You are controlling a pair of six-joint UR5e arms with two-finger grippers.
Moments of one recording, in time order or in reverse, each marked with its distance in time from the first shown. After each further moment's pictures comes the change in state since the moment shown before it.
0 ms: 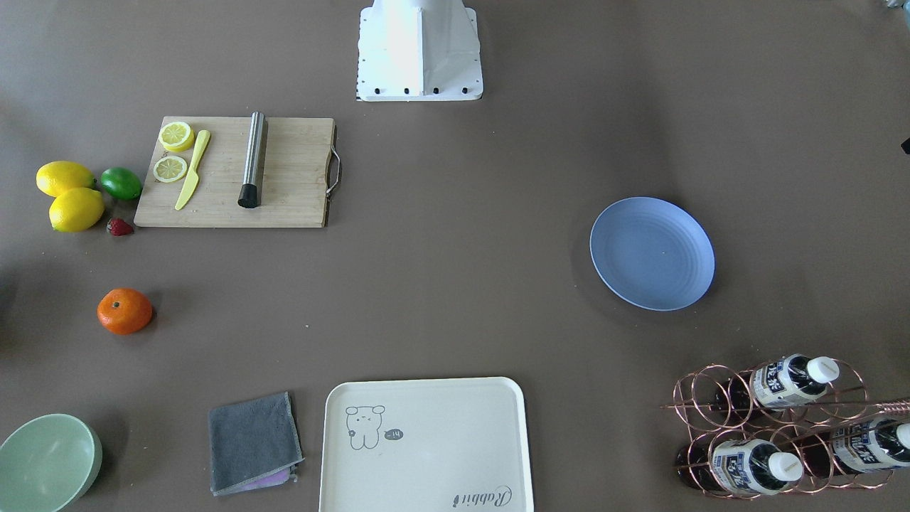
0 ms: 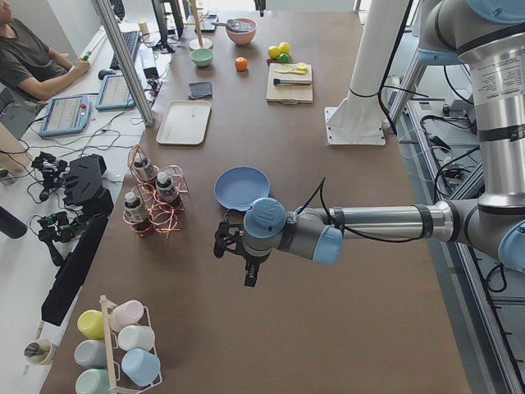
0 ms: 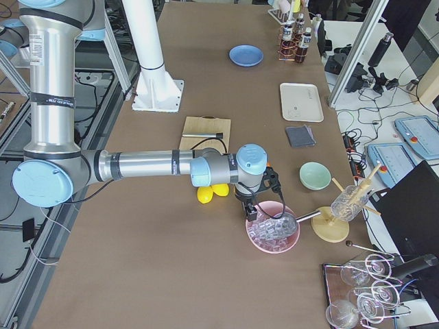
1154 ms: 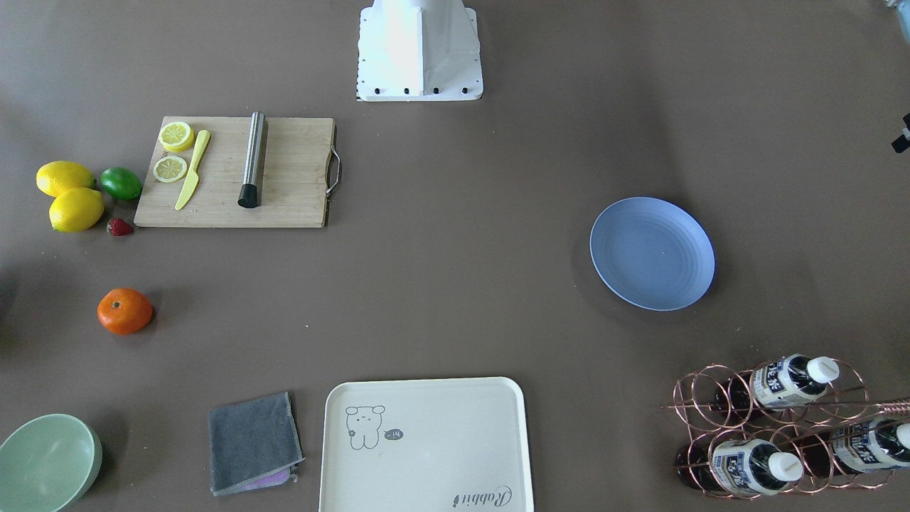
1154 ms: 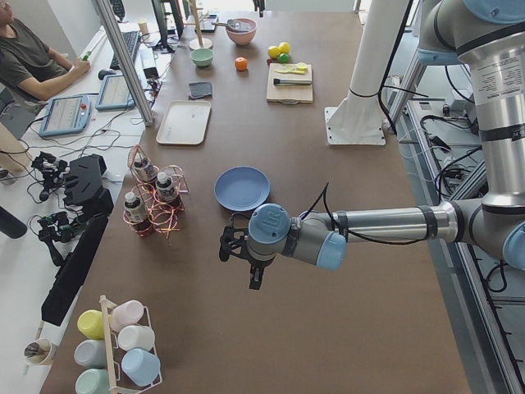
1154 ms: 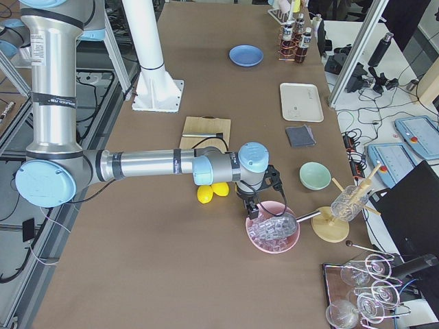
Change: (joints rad) left arm 0.020 0.025 0.018 -0.045 -0.004 -0.019; right arm -0.010 0.010 -0.003 -0.002 0.000 0.001
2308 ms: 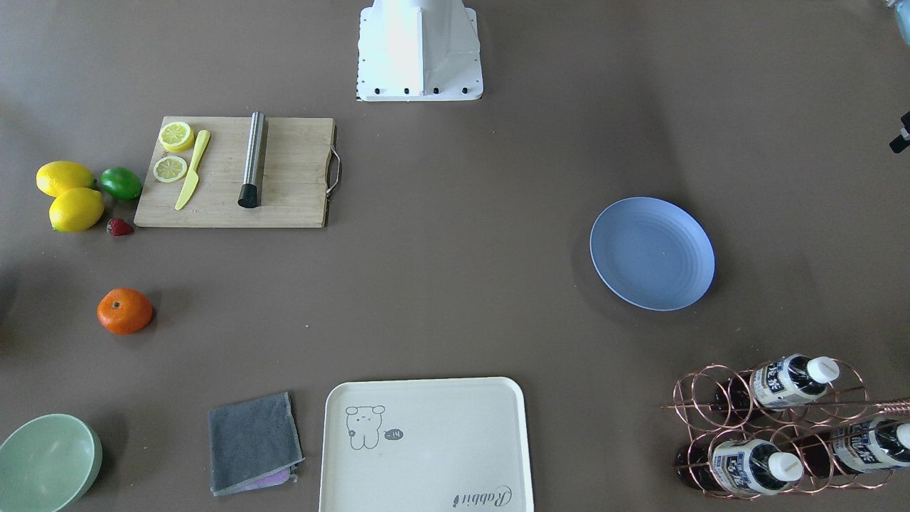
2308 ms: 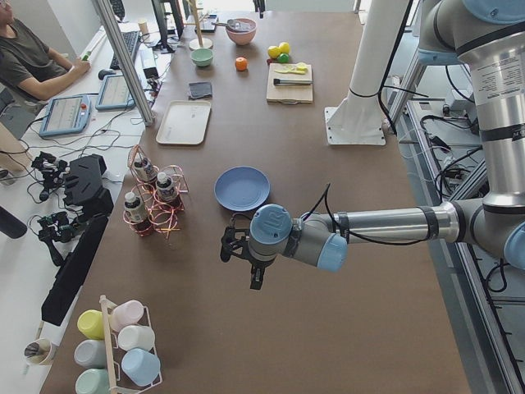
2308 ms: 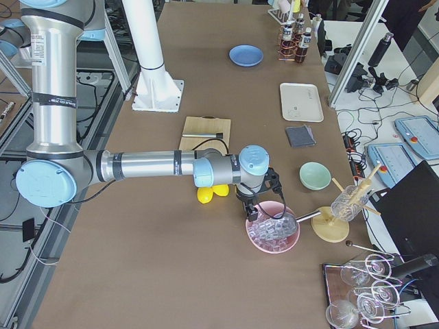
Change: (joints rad) left arm 0.006 0.006 0.006 -0.029 0.011 -0.016; right arm -0.004 0.001 -0.017 0.000 -0.001 0.001
